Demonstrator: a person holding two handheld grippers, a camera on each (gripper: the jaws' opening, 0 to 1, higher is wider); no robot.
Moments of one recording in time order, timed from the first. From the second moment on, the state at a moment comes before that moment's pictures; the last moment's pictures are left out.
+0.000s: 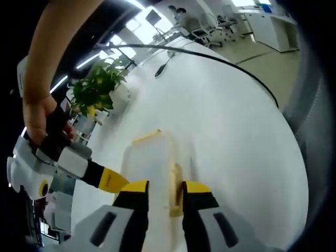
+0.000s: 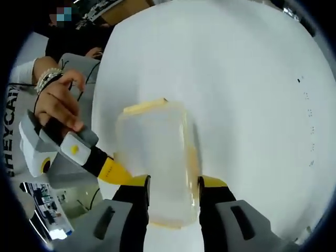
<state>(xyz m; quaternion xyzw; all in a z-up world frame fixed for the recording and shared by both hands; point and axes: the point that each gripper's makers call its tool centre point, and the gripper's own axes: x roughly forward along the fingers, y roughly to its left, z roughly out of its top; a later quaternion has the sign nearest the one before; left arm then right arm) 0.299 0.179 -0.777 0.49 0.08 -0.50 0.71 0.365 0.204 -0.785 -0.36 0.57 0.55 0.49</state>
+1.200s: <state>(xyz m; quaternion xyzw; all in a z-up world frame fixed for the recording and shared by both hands) 0.307 0.181 -0.775 0.37 0.14 -0.52 0.76 0.366 0.197 -0.779 -0.35 0.51 0.52 0.59</state>
